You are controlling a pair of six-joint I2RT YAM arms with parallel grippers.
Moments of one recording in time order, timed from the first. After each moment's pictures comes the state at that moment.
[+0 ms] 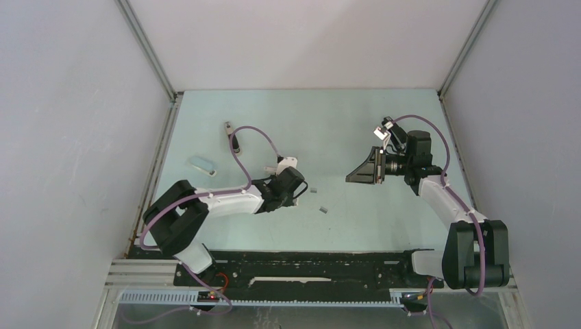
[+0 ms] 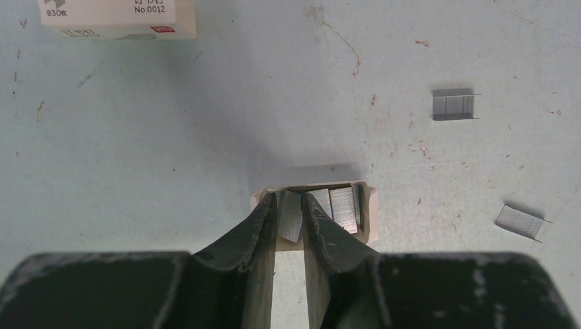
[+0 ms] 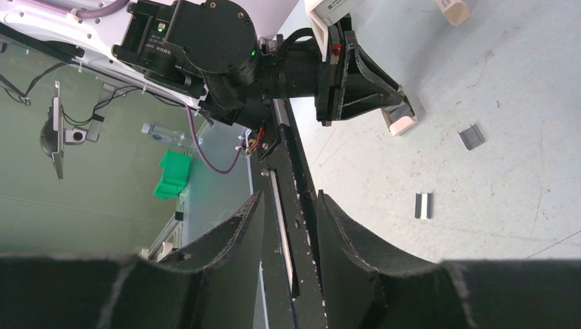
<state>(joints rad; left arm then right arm) -0.88 1.60 0.82 -0.20 -0.41 -0.58 0.04 1.27 0.73 -0.04 -1.36 0.31</state>
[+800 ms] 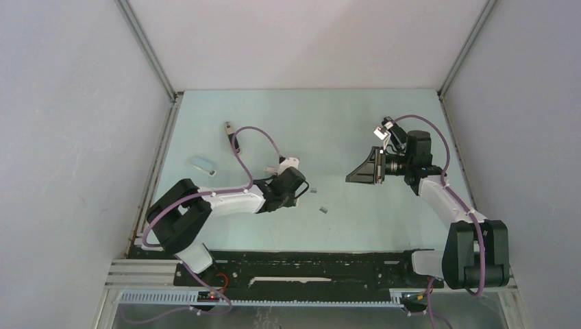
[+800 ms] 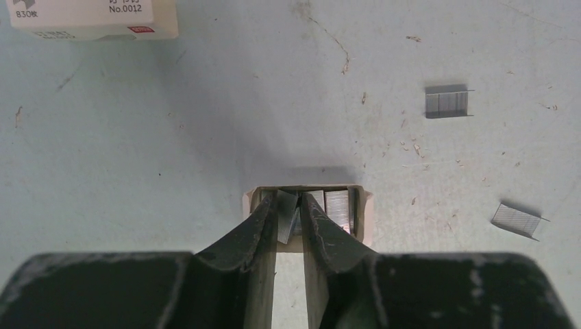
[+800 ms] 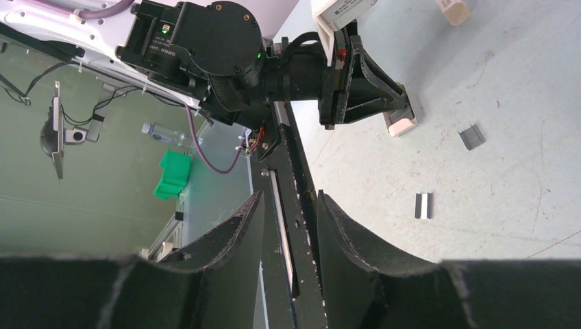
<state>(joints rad) -0.88 1.61 0.82 -0.19 -0.39 -0.57 0.04 1.27 0.73 -0.03 -1.36 0.31</state>
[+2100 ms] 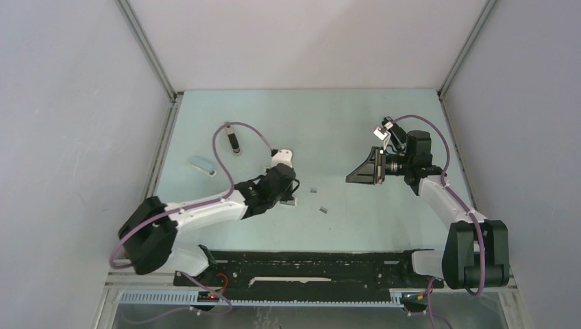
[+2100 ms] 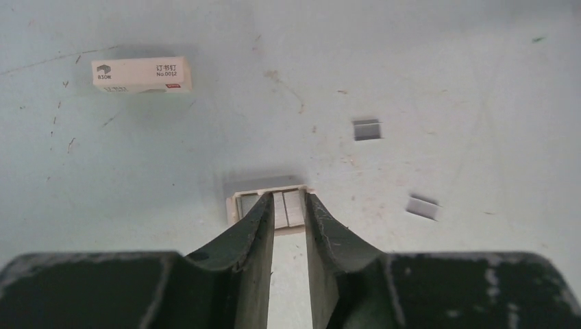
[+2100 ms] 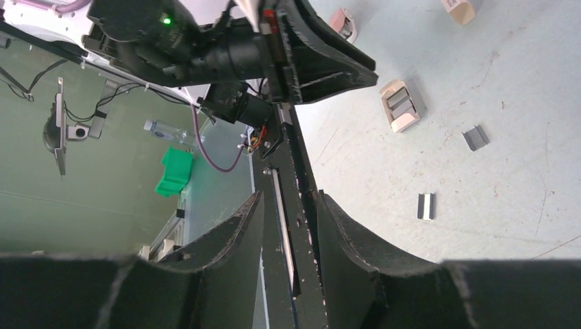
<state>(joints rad) -0.90 1.43 0.81 -0.19 -0.41 -0.56 0.04 1.27 0.73 -0.04 -1.37 0.31</state>
